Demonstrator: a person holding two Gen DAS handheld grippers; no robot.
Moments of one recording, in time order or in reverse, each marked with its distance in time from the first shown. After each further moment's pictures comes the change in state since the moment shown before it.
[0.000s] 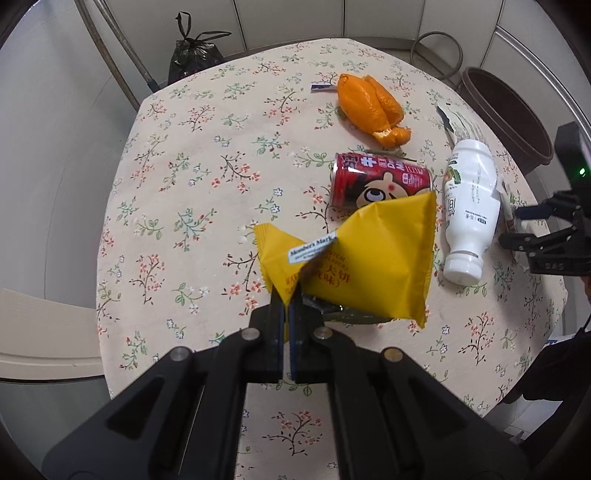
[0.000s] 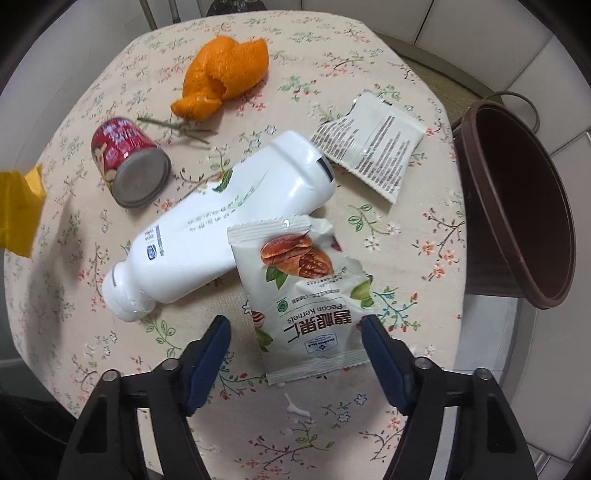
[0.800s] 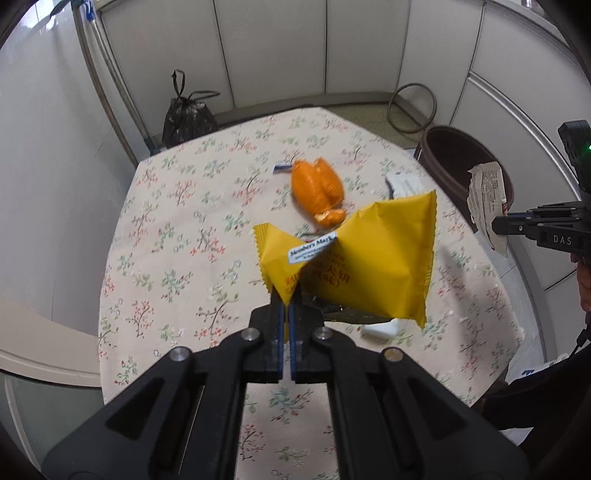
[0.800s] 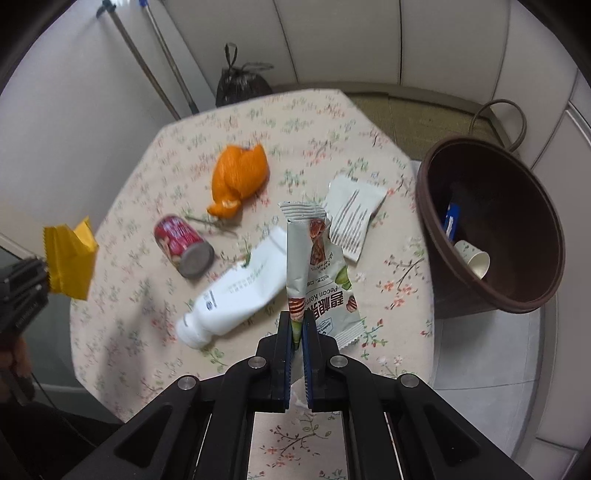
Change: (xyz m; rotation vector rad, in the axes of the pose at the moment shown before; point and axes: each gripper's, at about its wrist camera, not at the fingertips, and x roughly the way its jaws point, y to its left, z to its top) left arm -0.079 -0.044 0.026 -0.015 -0.205 -0.050; right arm -0.109 -0.068 -0.006 0.134 -0.274 0.228
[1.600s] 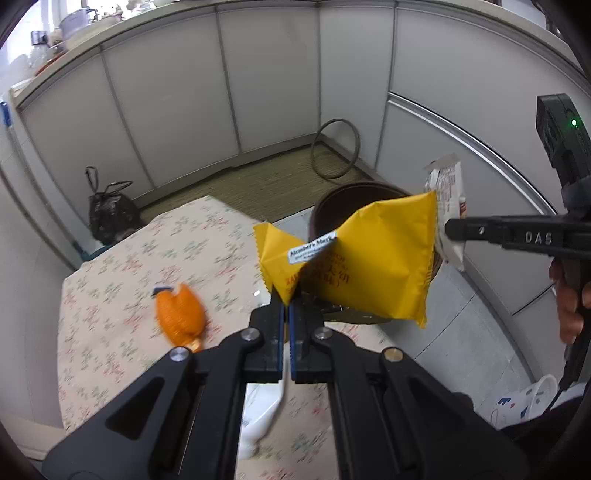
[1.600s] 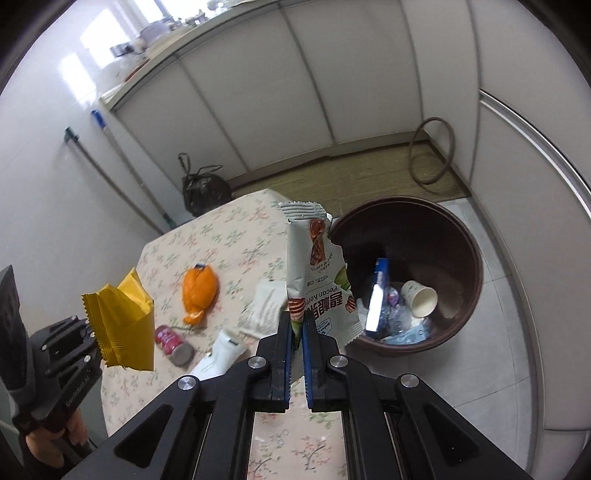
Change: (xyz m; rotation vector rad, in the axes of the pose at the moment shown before) left arm 0.008 -0.181 0.112 0.176 -0.149 -0.129; right arm -0.097 -0.136 0.023 0.276 -0.229 0.016
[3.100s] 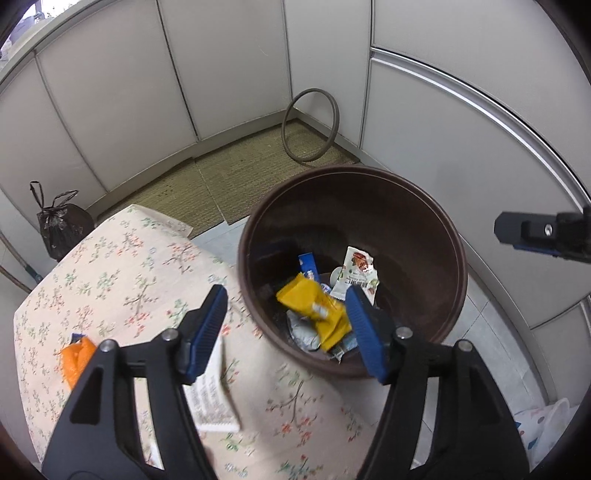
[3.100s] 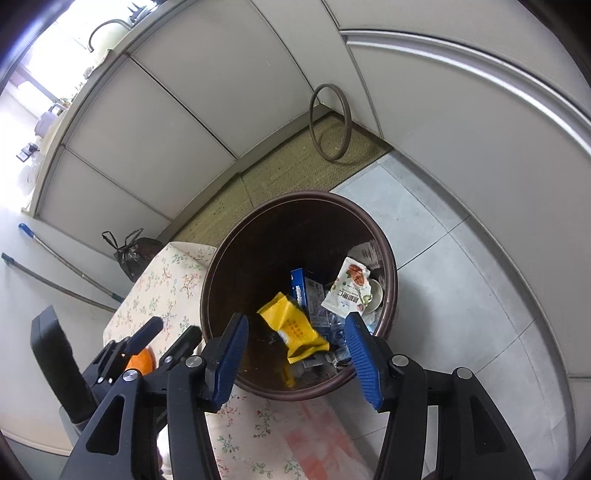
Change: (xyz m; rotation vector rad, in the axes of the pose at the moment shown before) left arm 0.134 -0.080 0.044 0.060 0.079 -0.010; right arm 0.023 -0.133 0.010 0.352 -0.033 -0.072
